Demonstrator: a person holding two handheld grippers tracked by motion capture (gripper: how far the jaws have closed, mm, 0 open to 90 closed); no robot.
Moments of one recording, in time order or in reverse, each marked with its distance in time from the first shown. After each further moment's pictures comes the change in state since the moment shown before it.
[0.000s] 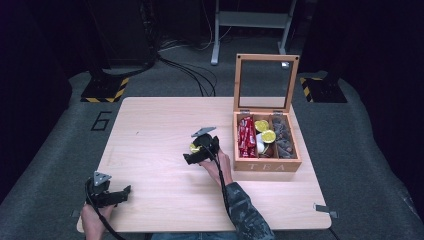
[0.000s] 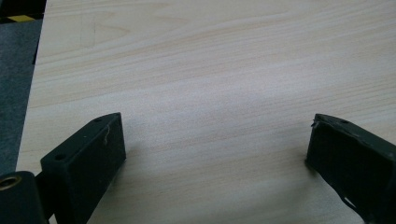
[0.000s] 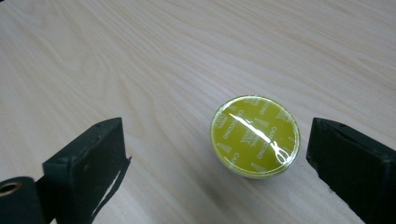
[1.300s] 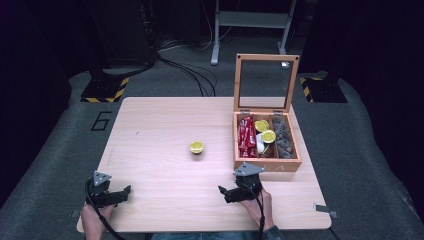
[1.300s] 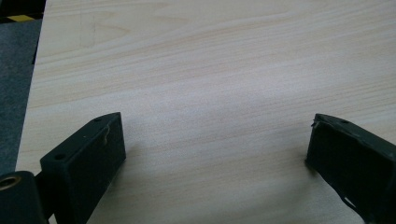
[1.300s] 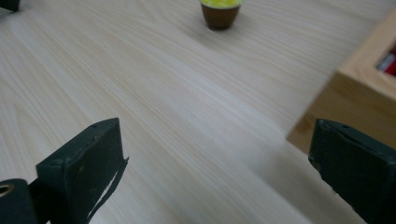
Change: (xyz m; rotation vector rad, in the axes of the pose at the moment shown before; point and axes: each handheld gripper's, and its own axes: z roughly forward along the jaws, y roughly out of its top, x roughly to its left) left arm 0.000 0.000 0.000 0.002 -0.002 -0.002; right arm 0.003 -0.132 -0.119 -0.103 -0.061 0.002
